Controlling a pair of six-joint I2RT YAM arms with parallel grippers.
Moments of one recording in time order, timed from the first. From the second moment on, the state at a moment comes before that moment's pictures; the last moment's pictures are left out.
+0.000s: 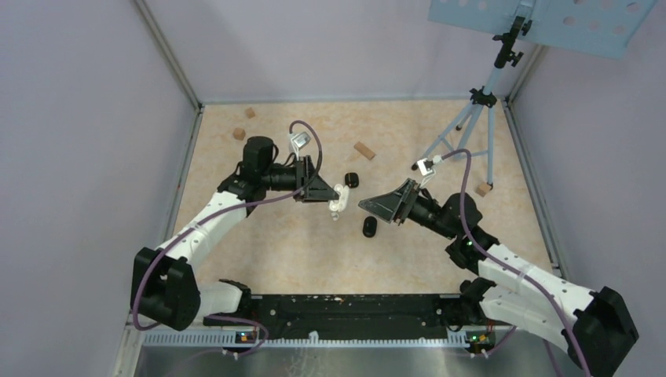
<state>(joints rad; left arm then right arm) -0.36 1.27 0.92 -0.16 1.01 -0.75 0.72 0.84 0.47 0.46 -0.33 1.03</state>
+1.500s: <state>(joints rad) -0.34 1.27 0.85 0.11 1.21 -0.96 0.74 1.27 0.46 1.10 -0.45 1.26</state>
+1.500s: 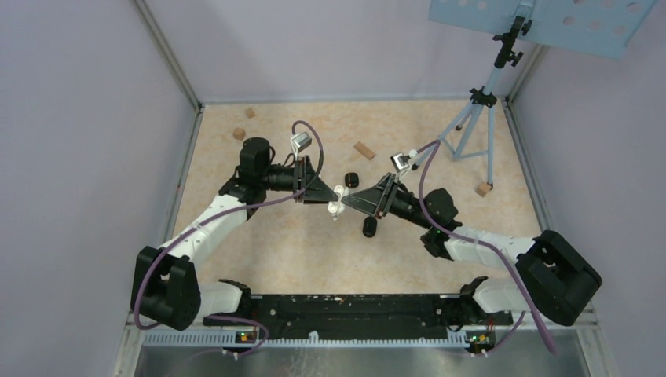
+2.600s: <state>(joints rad) -0.34 1.20 0.84 0.08 1.16 -0.88 0.75 1.33 0.45 1.21 -0.44 1.36</state>
